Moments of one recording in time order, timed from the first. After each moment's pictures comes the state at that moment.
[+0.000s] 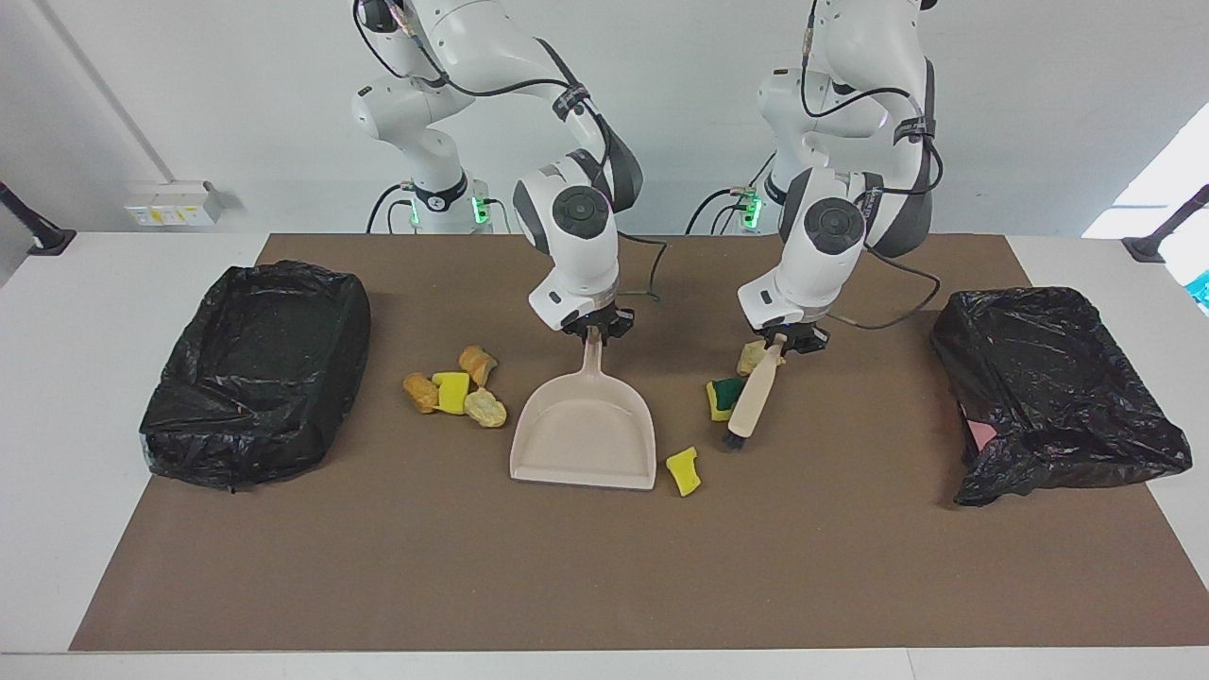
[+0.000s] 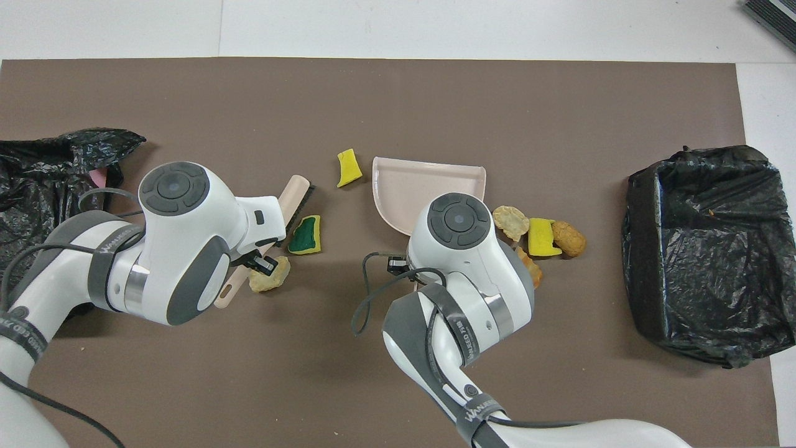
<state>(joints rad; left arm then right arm) -0.40 0.14 0.03 -2.01 0.02 2.00 0.20 0.63 0.29 -0.08 -1.89 0.16 2.08 0.61</state>
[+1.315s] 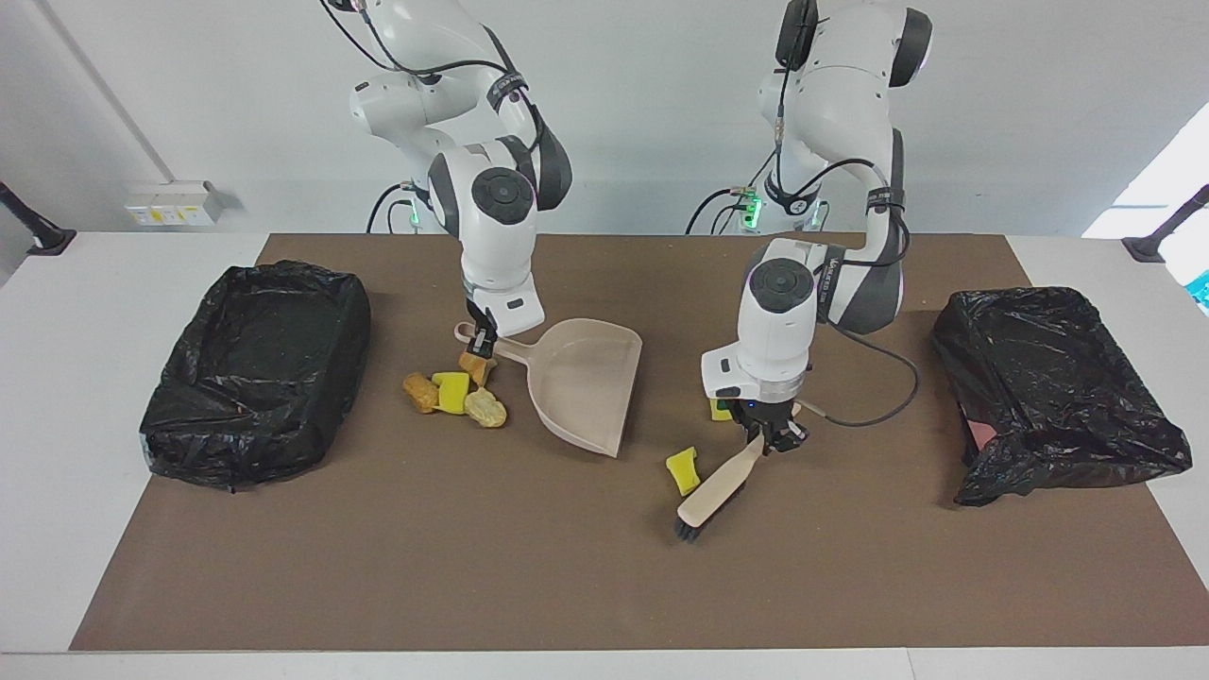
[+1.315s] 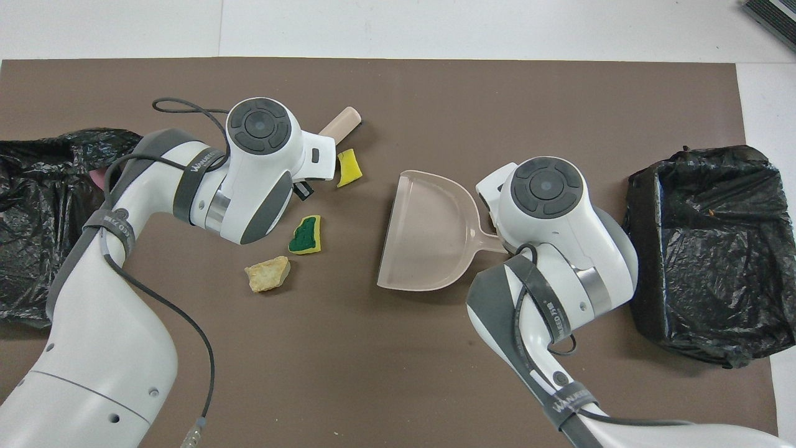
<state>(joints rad) -0.45 0.51 0.03 -1.59 0.21 2.14 0.42 0.46 0.19 -0.07 -1.91 -0.16 1.93 -0.87</state>
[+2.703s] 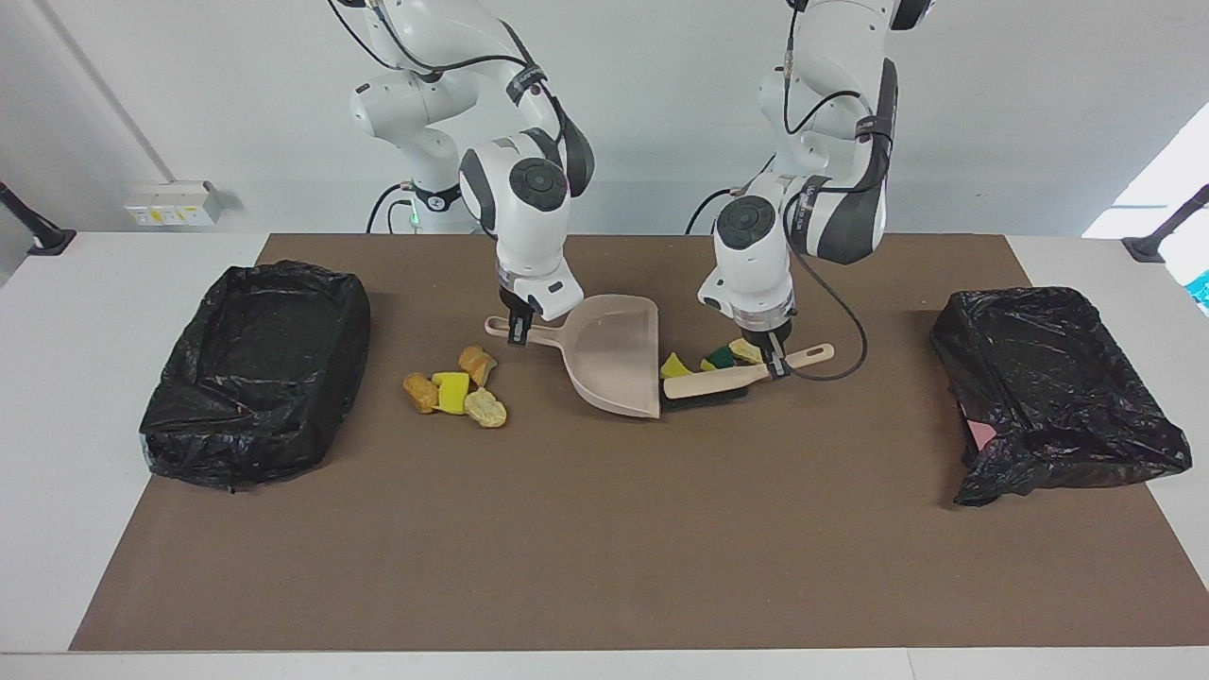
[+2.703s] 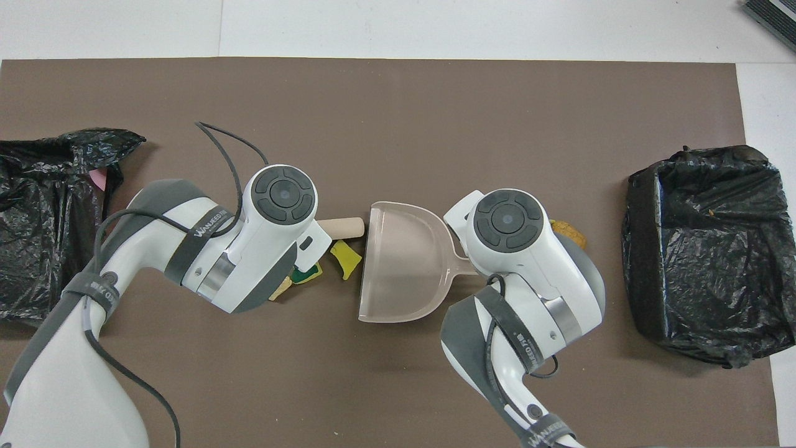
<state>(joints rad) -0.51 0.21 0.04 -1.91 0.33 1.96 0.87 0.53 0.15 -0.07 -1.98 -0.13 2.00 -1.01</state>
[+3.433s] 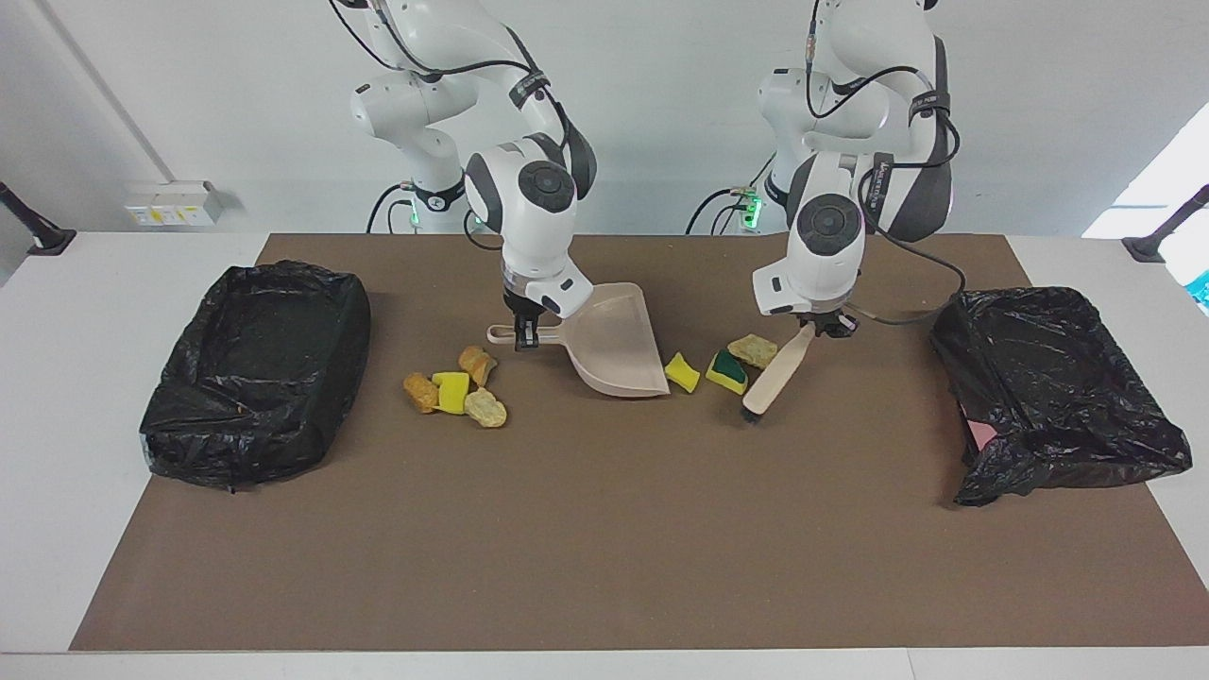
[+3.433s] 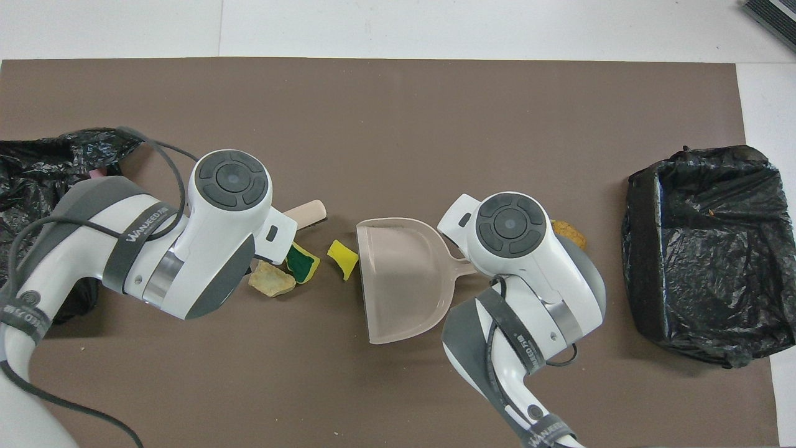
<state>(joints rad) -0.40 0.11 0.06 -2.00 0.19 1.75 0.28 0.56 0.16 -0.07 -2.00 -0.16 2.03 -1.15</state>
